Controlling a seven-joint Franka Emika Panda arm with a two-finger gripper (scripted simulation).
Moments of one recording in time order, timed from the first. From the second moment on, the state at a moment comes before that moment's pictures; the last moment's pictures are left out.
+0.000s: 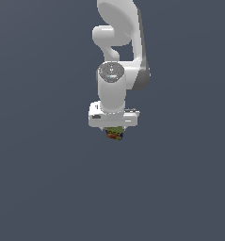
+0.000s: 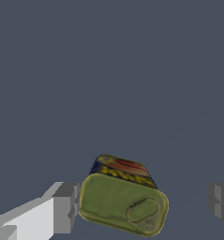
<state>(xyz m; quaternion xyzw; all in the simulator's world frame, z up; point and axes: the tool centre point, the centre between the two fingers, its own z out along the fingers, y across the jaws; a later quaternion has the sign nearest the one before) -0.016 0.005 0.148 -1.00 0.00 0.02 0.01</state>
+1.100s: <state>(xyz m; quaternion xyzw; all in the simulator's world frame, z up) -0.015 0.001 0.151 -1.00 -0.02 0.02 0.02</state>
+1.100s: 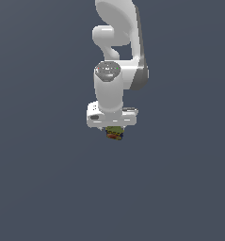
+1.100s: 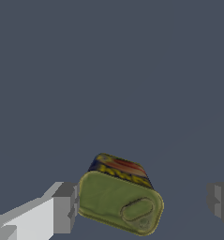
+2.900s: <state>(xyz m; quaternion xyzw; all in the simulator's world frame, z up) -0.054 0.010 0.118 -0.88 -0.47 0.00 0.01</state>
